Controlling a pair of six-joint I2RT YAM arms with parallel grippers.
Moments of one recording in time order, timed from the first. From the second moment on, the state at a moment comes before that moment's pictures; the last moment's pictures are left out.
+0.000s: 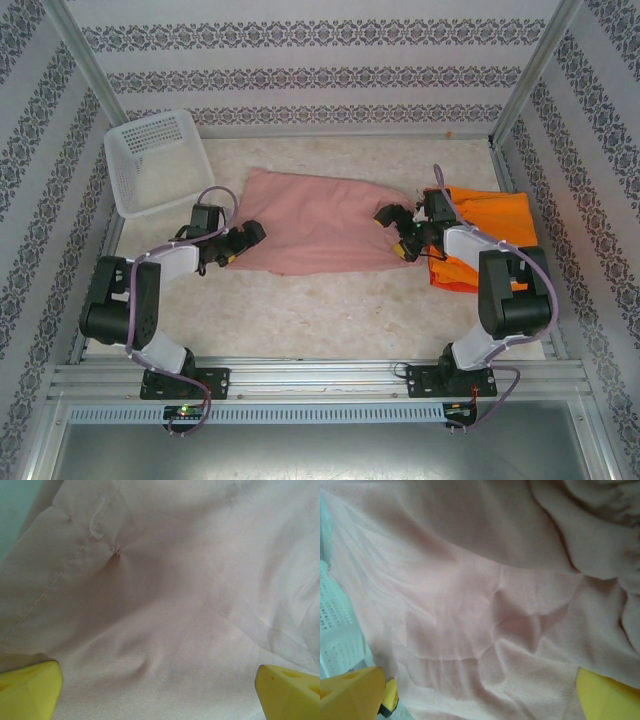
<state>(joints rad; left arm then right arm) -0.10 1.55 0.70 -0.04 0.37 -0.69 0.08 1.60 0.82 -0.18 -0.56 0.93</state>
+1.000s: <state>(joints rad) -0.12 1.62 0.84 -0.06 0.35 -0.65 0.01 1.91 1.27 -0.28 -0.53 0.86</state>
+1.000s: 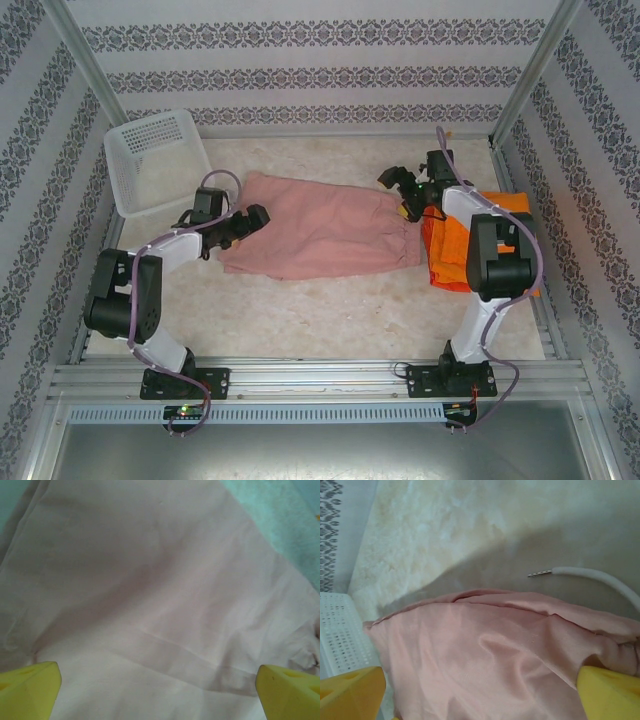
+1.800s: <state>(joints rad) 0.12 1.44 0.59 0.00 0.31 -0.66 0.18 1.97 1.27 -0.20 -0.55 0.94</state>
